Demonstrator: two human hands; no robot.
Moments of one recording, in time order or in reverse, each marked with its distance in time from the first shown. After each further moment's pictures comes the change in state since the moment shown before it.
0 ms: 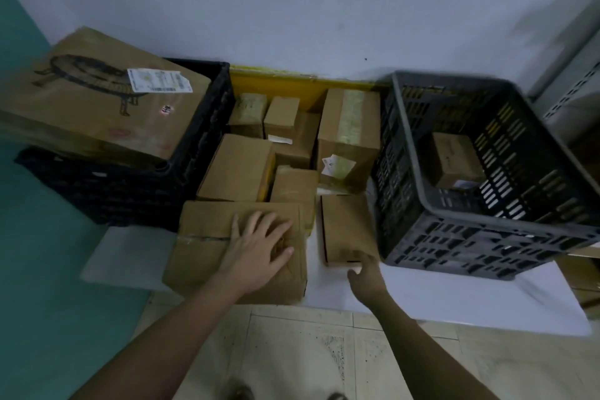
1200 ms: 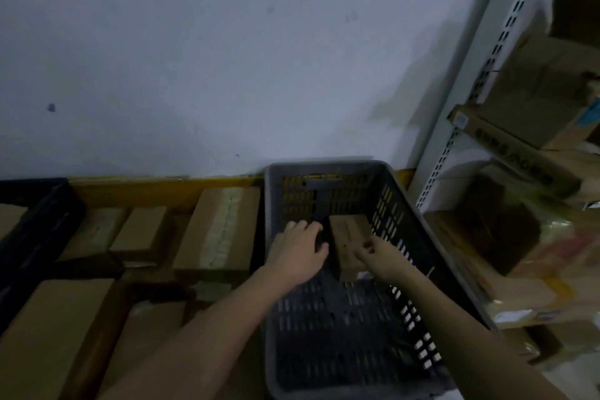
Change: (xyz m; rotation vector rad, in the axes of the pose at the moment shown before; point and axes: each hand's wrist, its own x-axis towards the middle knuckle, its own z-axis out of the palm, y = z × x) left_hand 0.306 0.277 -0.121 -0.247 0.054 0.260; right_hand 0.163 -0.024 -0.357 -0.185 0.179 0.041
